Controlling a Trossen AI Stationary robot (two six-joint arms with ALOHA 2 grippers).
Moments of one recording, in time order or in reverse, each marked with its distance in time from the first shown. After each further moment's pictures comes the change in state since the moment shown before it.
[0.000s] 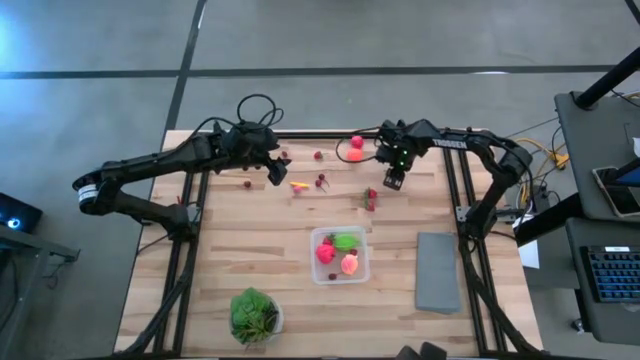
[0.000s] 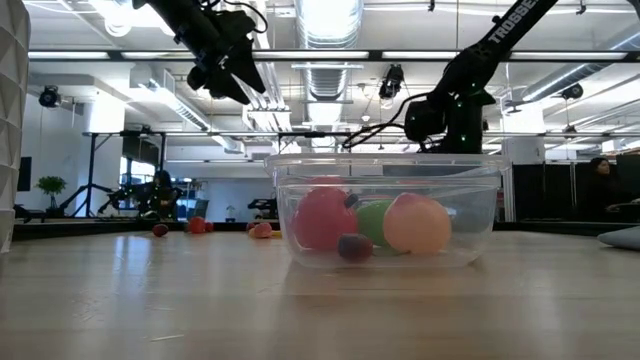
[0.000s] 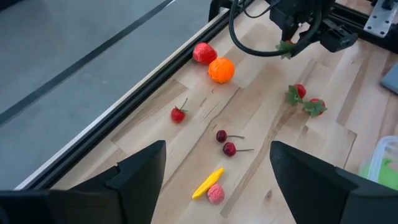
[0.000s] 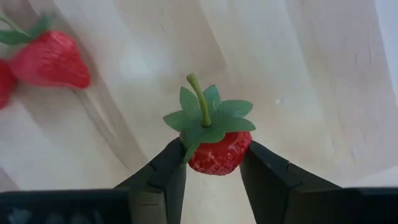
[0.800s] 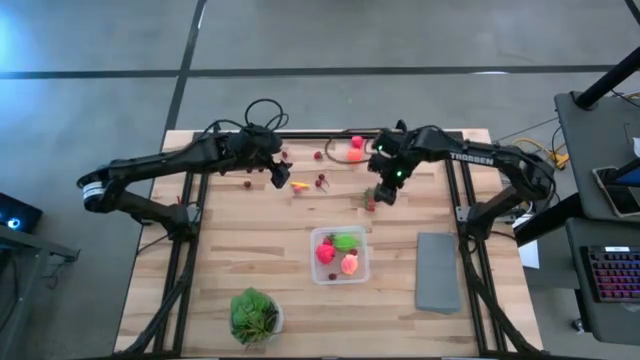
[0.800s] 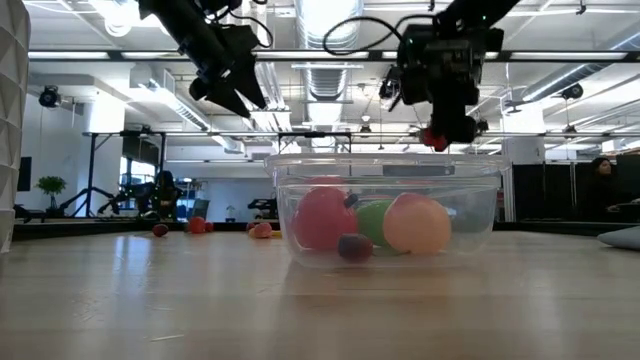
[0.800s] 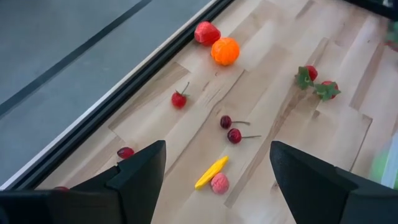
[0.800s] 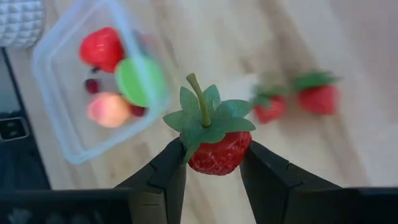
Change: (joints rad) left arm 0.002 0.049 -0.021 0.002 -0.001 0.003; right arm 0.286 -0.209 0.100 -0.113 -0.393 0.358
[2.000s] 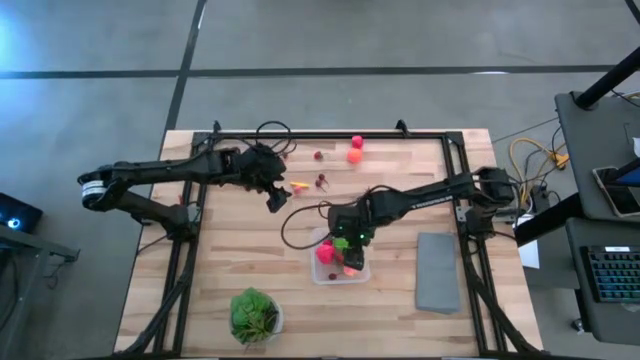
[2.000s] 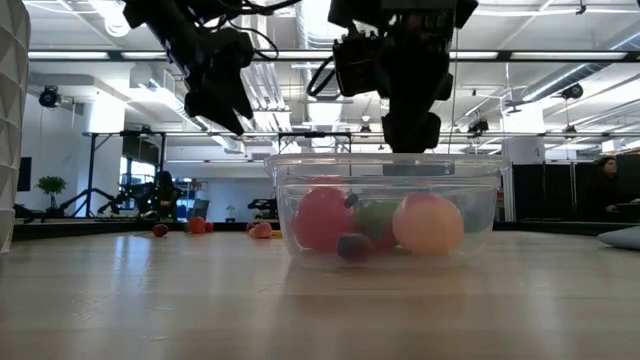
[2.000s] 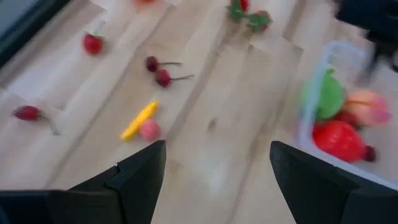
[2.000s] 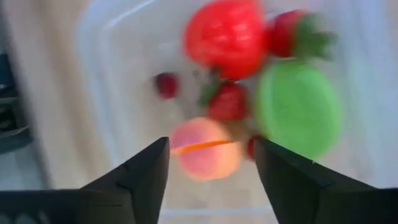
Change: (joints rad) left arm -0.113 -0.009 -0.088 -0.042 0.193 -0.050; right arm 0.515 0.320 0.190 0.187 0.220 0.322
